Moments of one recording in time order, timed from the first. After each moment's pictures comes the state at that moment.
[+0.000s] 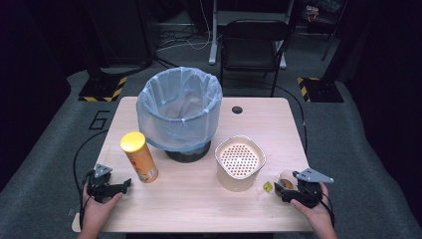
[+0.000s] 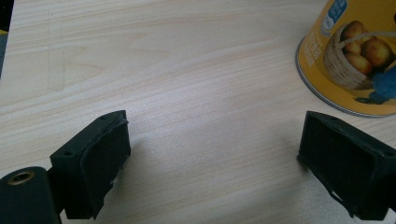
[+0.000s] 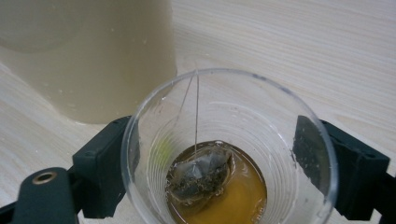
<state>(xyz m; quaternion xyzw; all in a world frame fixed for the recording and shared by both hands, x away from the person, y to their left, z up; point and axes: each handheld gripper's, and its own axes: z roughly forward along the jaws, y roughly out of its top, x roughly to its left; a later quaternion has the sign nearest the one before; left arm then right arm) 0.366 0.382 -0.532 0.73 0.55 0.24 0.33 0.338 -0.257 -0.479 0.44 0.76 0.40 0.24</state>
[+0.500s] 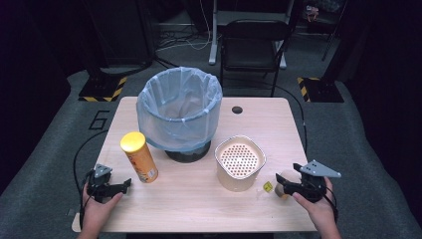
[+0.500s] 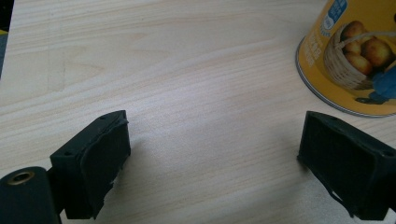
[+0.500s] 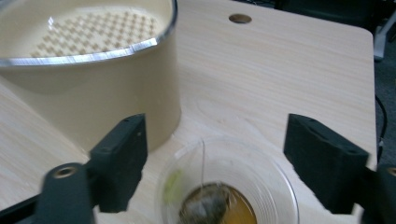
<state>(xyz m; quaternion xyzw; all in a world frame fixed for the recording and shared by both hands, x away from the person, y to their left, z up) 0.366 0.382 -0.532 0.73 0.55 0.24 0.33 0.339 -0.248 -0.436 0.44 0.75 0.43 0.25</state>
